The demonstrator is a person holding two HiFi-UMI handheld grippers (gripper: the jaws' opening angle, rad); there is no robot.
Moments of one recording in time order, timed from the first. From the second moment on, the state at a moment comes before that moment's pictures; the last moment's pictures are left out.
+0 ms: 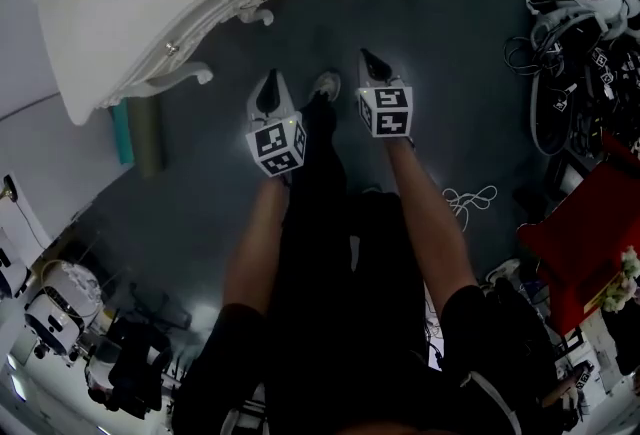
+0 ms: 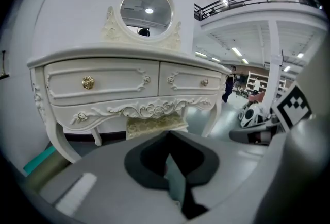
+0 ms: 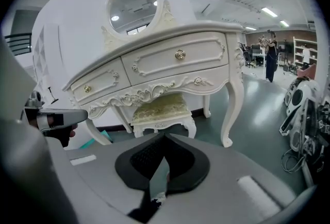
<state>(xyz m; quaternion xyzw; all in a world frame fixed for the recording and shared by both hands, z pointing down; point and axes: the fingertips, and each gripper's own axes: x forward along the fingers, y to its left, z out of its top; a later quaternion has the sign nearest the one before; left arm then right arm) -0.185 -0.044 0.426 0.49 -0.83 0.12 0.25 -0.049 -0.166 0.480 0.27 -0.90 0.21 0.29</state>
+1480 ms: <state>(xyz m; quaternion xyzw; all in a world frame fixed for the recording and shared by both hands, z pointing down) -0.123 0.005 0.174 0.48 -0.82 0.09 0.28 0.000 -0.097 0.230 0.25 -0.90 0.20 0.30</state>
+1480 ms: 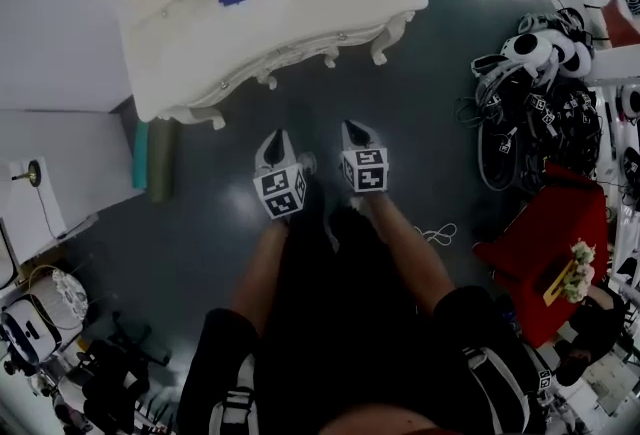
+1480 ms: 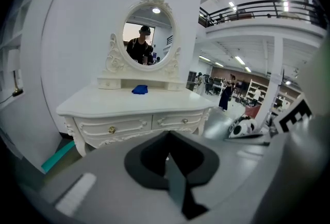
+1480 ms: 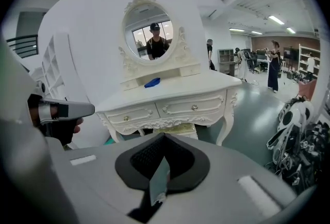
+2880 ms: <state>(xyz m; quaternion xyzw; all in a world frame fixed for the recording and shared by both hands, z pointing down) 0.019 0.071 0.087 0.54 -0.80 0.08 0.24 0.106 -0.017 0.096 0.21 -0.94 0.16 0.23</state>
